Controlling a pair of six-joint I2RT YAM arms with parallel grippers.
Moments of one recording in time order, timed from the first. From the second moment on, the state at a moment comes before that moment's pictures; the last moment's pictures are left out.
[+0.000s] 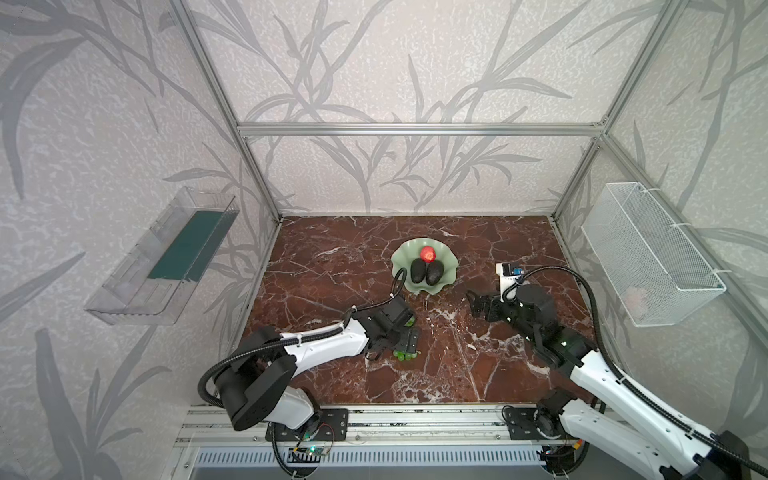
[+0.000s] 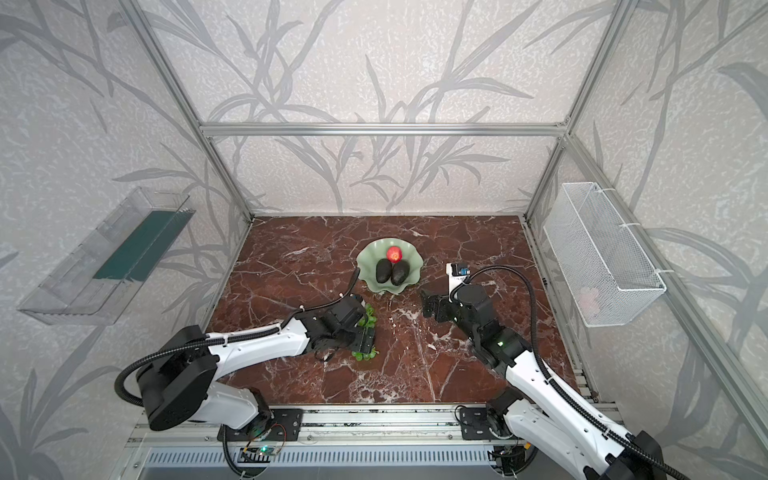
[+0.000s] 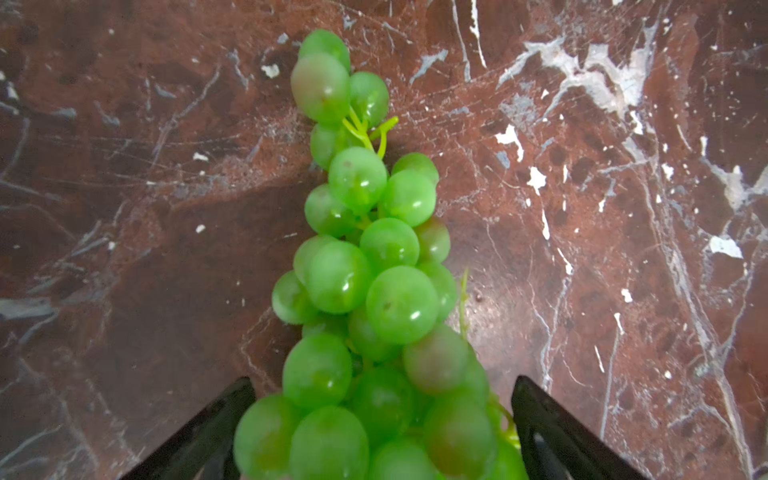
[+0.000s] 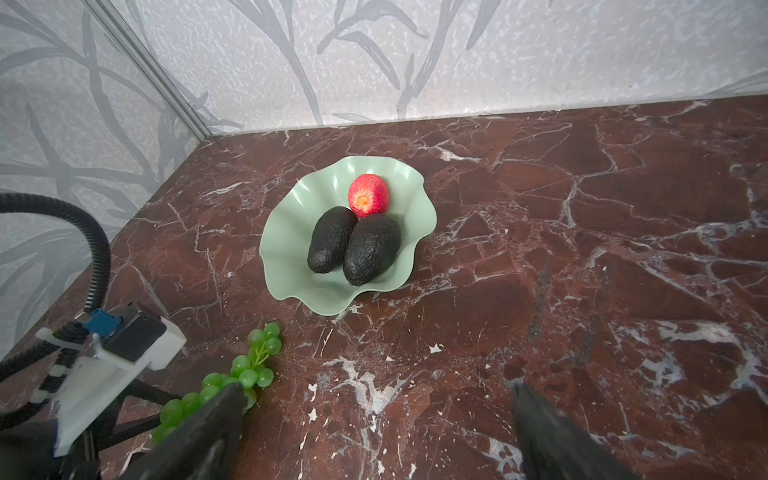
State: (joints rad) left arm -0.85 1.47 0.75 -0.39 -0.08 -0.61; right arm 0.56 0.83 0.59 -0.18 0.12 0.36
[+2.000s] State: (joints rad) left arm -0.84 1.56 0.78 -0.31 -0.18 -0.60; right arm 0.56 0.83 0.58 -0.18 0.13 0.40
